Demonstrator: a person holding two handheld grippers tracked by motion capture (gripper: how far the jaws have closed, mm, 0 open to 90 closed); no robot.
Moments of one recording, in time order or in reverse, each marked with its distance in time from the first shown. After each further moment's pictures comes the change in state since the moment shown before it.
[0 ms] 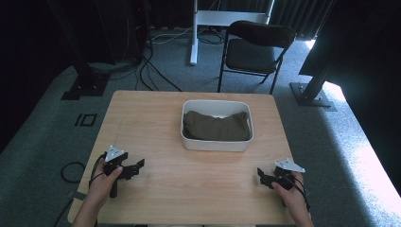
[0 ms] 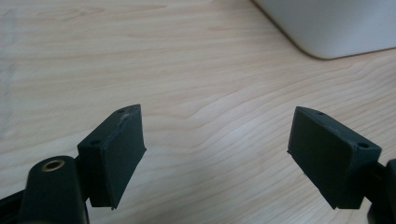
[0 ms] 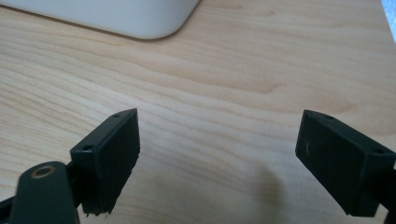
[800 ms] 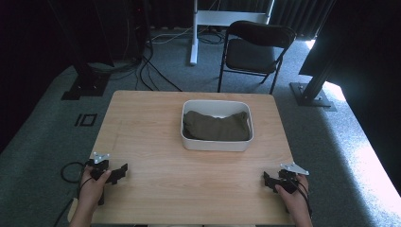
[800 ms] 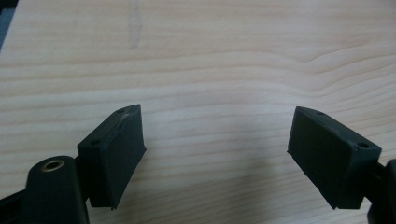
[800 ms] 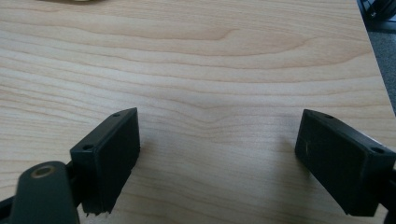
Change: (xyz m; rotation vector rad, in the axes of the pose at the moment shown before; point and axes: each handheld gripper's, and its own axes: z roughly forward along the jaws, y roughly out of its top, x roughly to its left) left arm 0.034 -0.025 -0.011 0.131 0.244 -0.126; right arm -0.008 -0.013 -0.006 0.102 -0.113 0.113
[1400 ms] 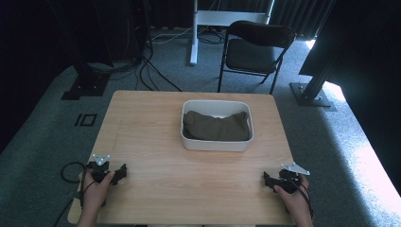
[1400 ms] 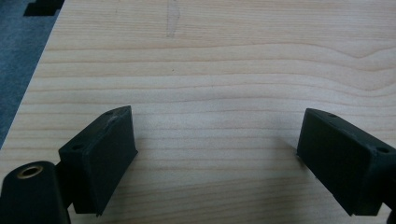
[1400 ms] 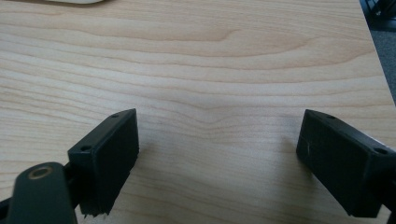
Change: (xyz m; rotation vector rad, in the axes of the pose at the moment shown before) left arm -0.006 -0.007 0.006 -0.025 0.134 -0.027; right arm -0.002 0.000 0.000 -0.003 0.015 0.011
